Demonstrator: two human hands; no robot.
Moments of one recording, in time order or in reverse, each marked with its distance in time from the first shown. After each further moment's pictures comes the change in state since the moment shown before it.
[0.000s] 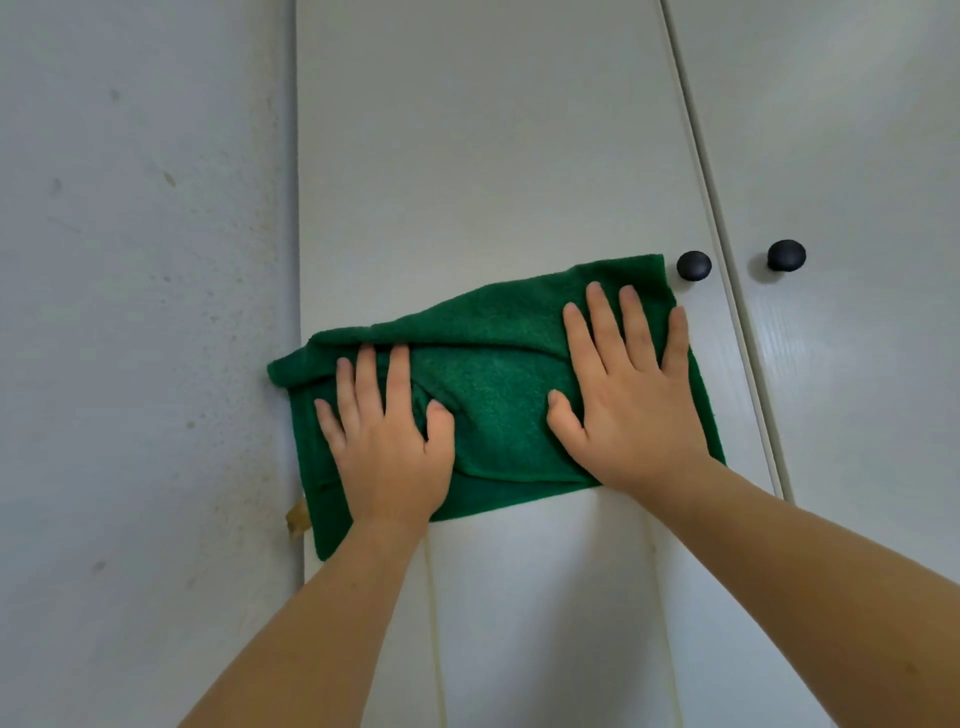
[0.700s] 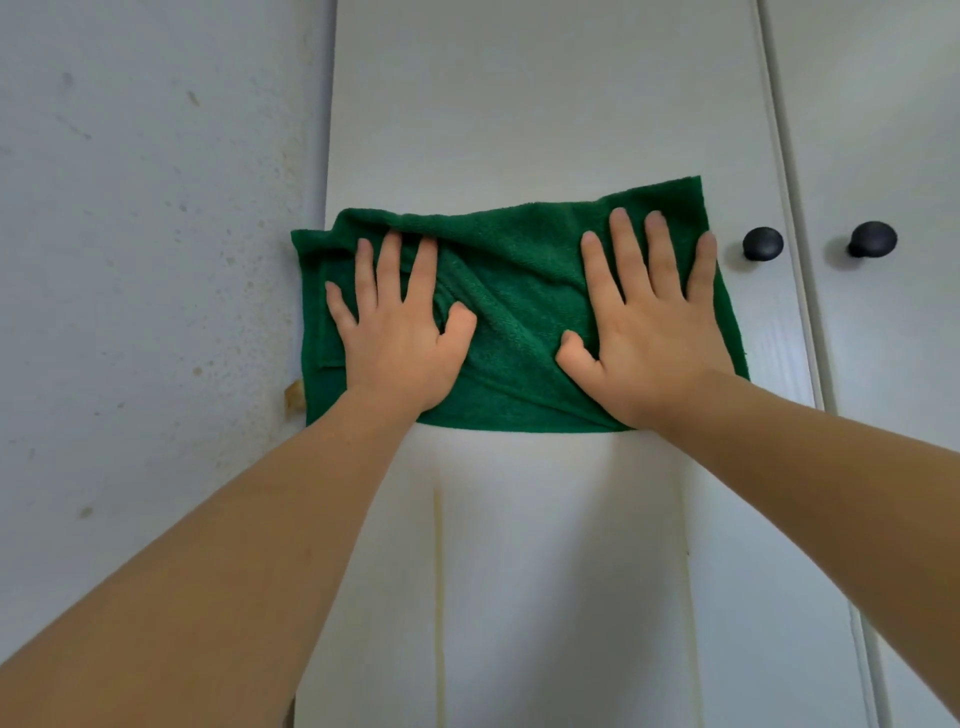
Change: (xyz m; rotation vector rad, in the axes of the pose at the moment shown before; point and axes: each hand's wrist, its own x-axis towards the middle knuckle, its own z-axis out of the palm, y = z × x) left_hand 0.072 -0.004 0.000 0.035 -0.084 0.067; right_hand 0.042 -0.004 -0.003 -0.089 -0.018 -0.059
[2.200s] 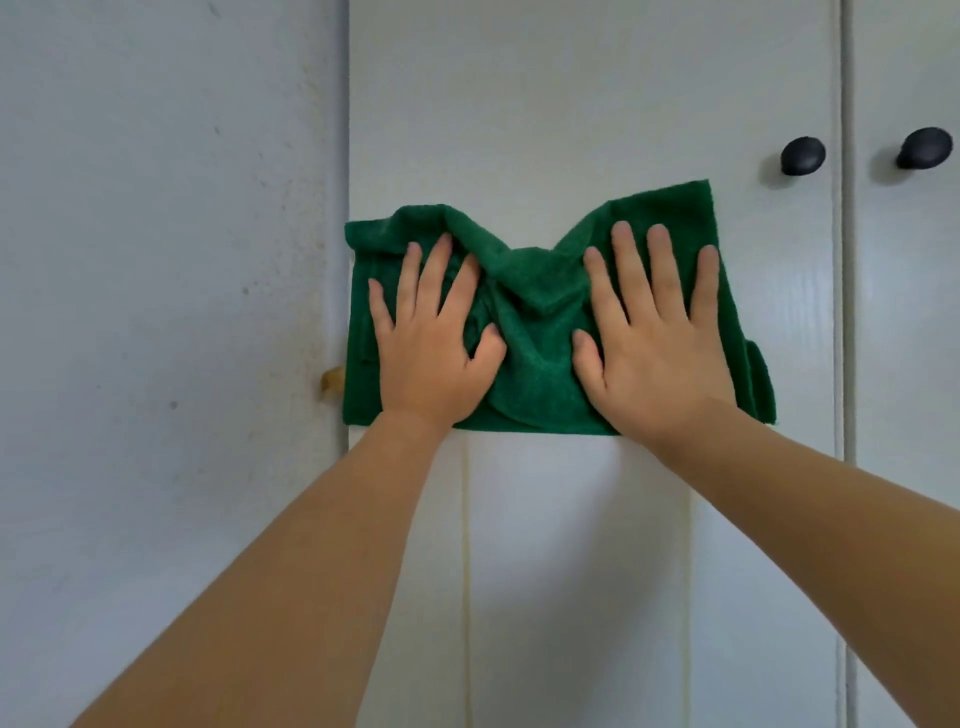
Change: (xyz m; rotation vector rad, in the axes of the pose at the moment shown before) left_hand -0.078 -0.010 0.002 -0.003 -0.015 0.135; right_hand -0.066 -0.027 0.013 0.006 0.001 -0.040
